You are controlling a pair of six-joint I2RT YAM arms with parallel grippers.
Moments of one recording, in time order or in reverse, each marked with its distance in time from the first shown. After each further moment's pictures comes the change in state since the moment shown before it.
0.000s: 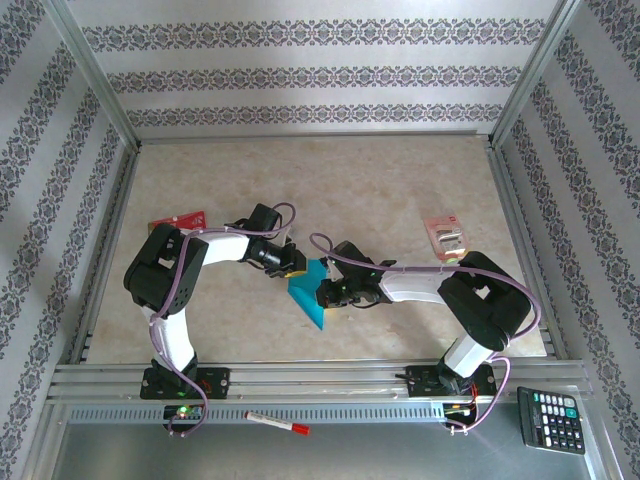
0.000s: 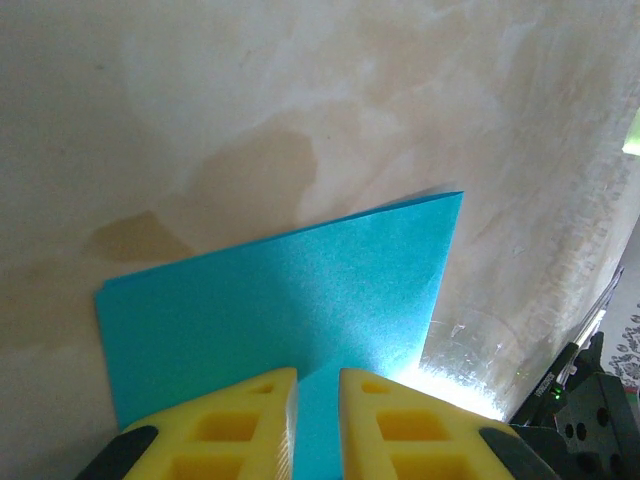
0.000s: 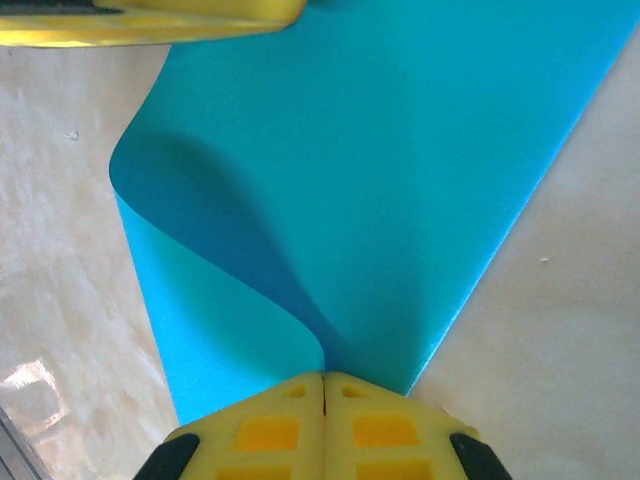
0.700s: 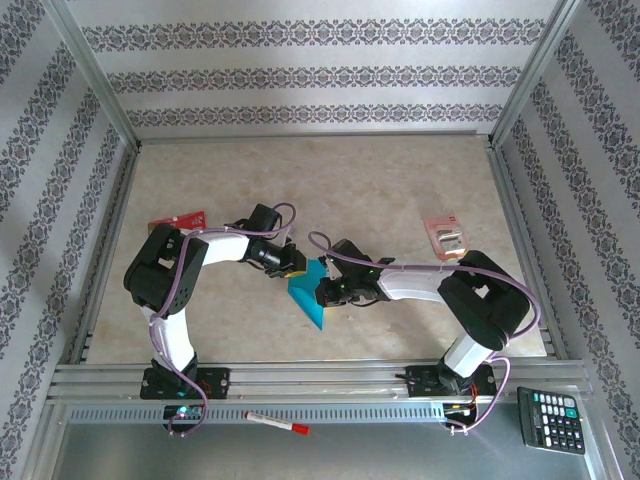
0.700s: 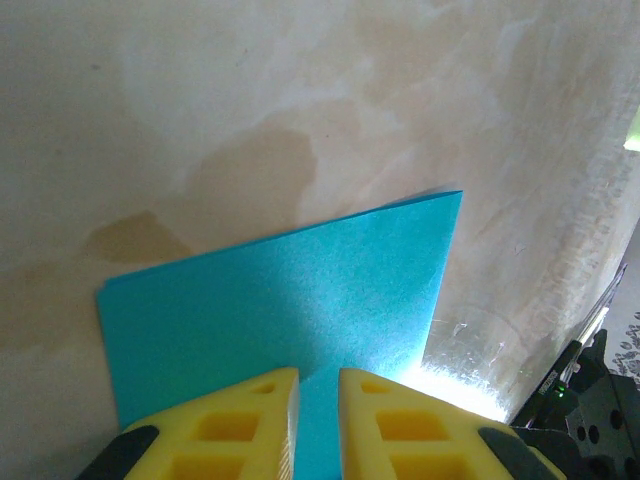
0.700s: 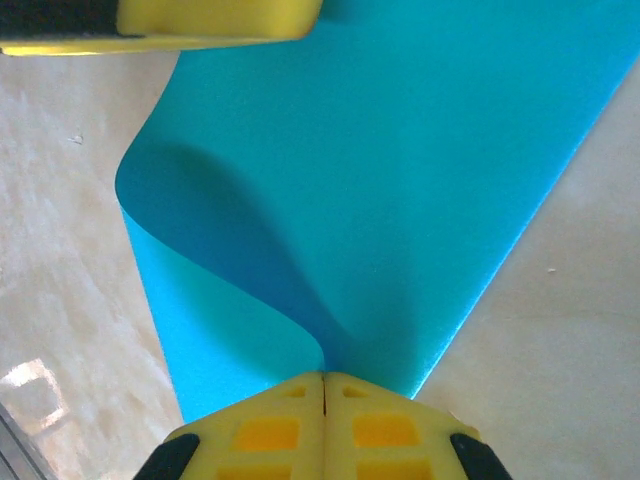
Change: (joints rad) left arm 0.000 0.000 -0.002 0.001 0.000 0.010; right arm 0.000 0.007 0.026 -0.032 0.001 -0.008
